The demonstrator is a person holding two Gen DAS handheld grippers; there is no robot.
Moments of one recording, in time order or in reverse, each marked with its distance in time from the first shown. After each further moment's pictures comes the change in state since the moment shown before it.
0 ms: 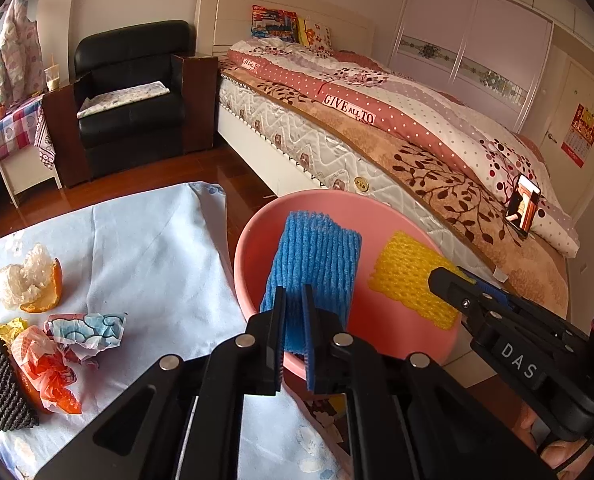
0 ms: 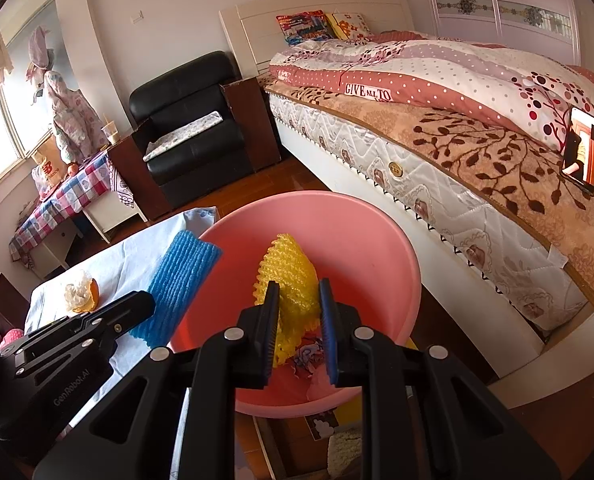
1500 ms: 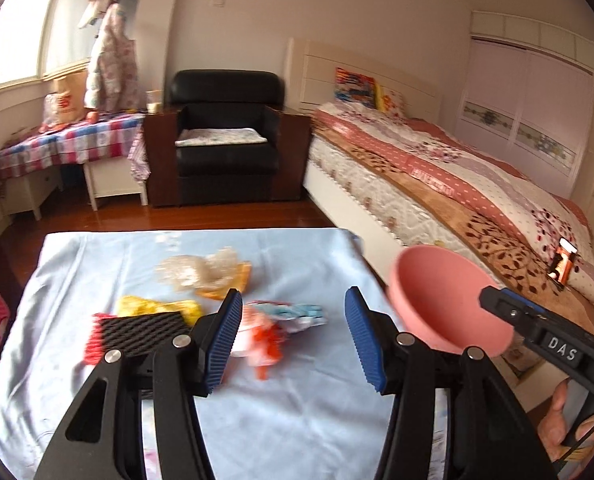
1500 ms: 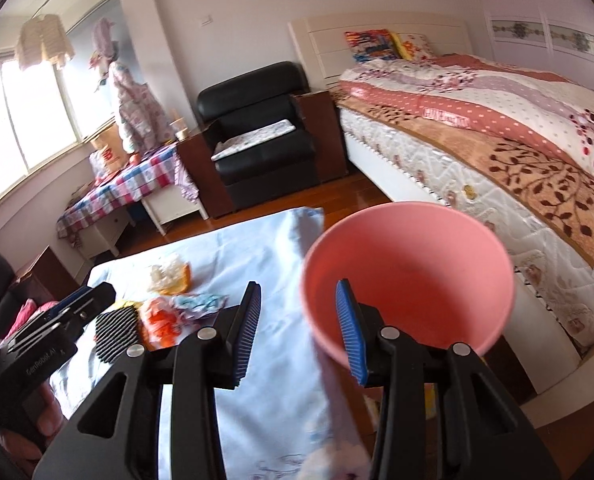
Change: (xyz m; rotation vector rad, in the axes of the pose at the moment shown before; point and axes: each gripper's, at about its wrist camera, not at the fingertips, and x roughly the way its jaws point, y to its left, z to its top) left arm -0.144 0.118 -0.052 -0.140 -0.231 0.247; right arm -0.041 0.091 -0.027 -0.120 -0.050 0.201
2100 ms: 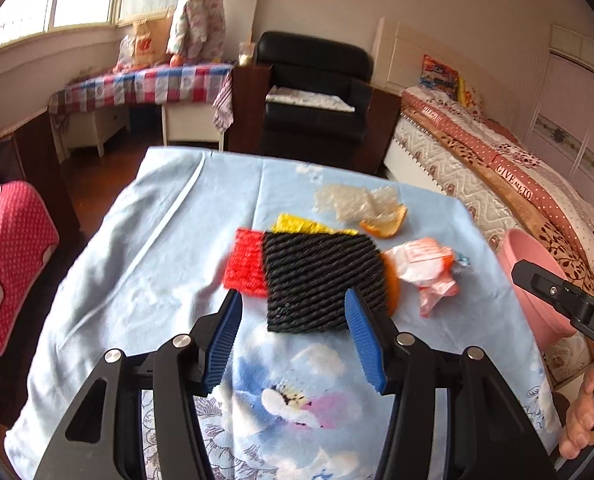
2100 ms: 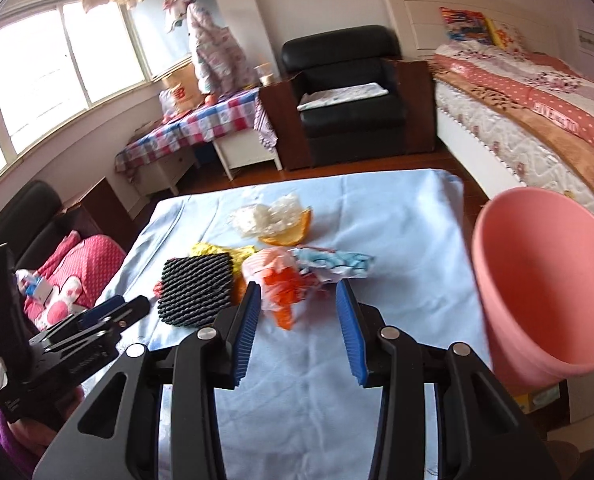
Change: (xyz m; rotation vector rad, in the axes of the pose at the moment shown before) left arm -0.009 0.130 -0.062 -0.189 0.131 0.177; right arm 0.053 0.111 -0.028 -0.176 0.151 0.214
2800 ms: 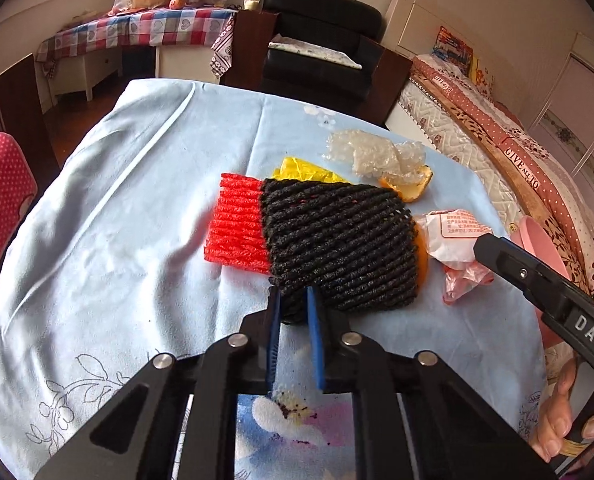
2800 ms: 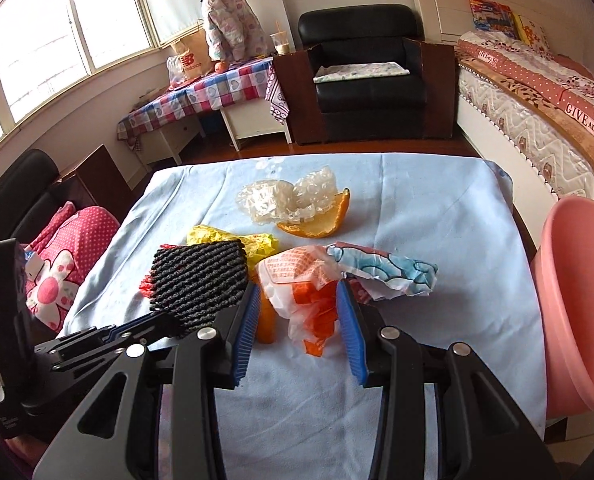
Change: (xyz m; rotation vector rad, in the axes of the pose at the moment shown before) left arm 0.059 0.011 0.001 -0.065 0.163 -0.058; right arm 0.065 0.026 0.010 -0.059 0.094 -0.004
